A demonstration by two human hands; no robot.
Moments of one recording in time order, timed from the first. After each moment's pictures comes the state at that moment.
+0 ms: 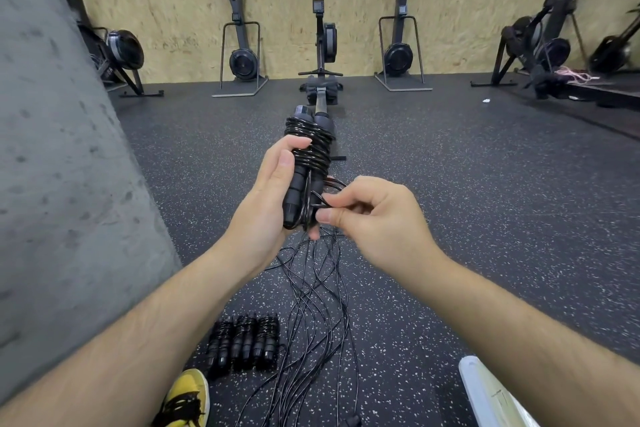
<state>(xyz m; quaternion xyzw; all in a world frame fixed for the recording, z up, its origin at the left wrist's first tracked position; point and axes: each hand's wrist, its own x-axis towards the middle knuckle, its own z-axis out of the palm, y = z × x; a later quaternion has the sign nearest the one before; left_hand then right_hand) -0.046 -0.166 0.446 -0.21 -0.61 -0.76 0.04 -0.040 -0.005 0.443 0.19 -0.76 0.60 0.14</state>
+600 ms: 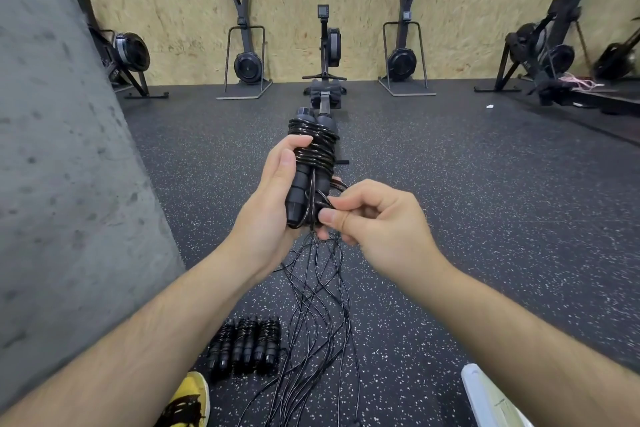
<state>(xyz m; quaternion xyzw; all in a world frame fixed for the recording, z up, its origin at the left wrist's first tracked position) -0.039 -0.163 0.454 -0.20 -0.58 -0.79 0.03 -0.039 -0.010 0.440 0.20 -0.69 0.68 0.10</state>
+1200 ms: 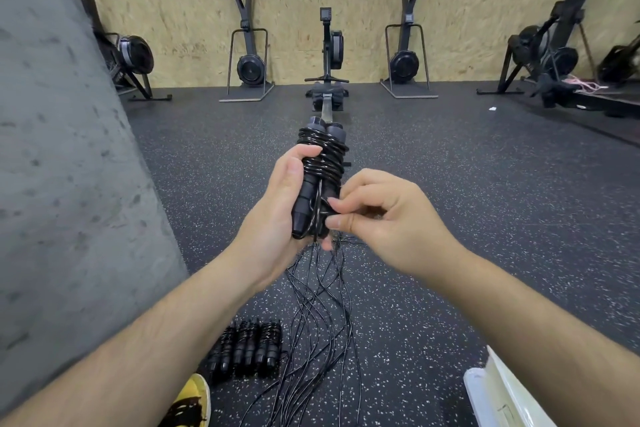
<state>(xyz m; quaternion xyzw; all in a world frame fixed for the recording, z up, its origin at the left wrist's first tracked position) -0.034 -0.160 0.452 -0.22 -0.56 -0.80 0.00 -0.048 0.008 0.451 0.34 -0.76 0.53 0.17</state>
